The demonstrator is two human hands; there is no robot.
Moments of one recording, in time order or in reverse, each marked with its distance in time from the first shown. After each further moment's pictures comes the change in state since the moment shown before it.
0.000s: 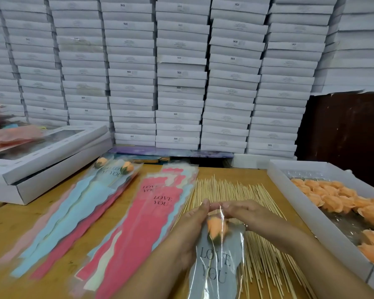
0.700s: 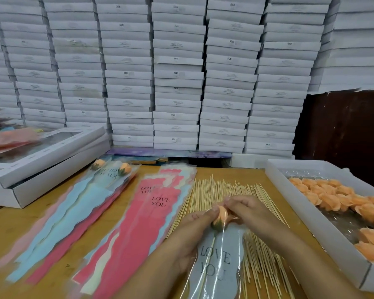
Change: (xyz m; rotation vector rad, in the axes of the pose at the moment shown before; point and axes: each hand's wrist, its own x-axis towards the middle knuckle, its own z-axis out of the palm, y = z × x) left_hand -0.001 -0.004 -0.001 0.076 -0.132 -0.035; right_hand 0.008 0.010 0.005 0.183 0.224 -0.119
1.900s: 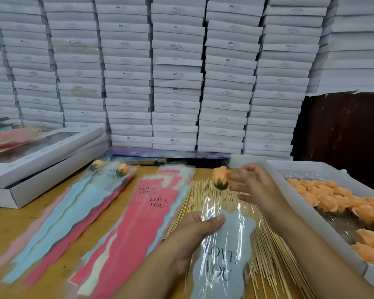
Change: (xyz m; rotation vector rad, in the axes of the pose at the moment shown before) left_hand -0.011 0.000 0.005 -0.010 0.000 0.030; right_hand 0.013 -0.025 -0.018 0.067 0.347 -0.114
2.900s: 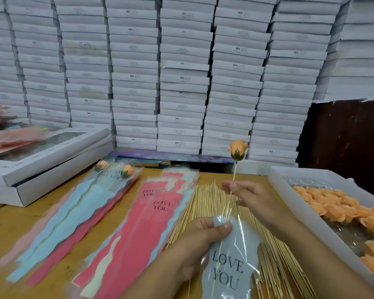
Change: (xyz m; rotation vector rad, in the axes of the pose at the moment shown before) left_hand 0.007 -0.001 0.001 -0.026 -0.067 -0.002; right_hand 0.006 0.002 0.008 -0.204 -0.227 -0.048
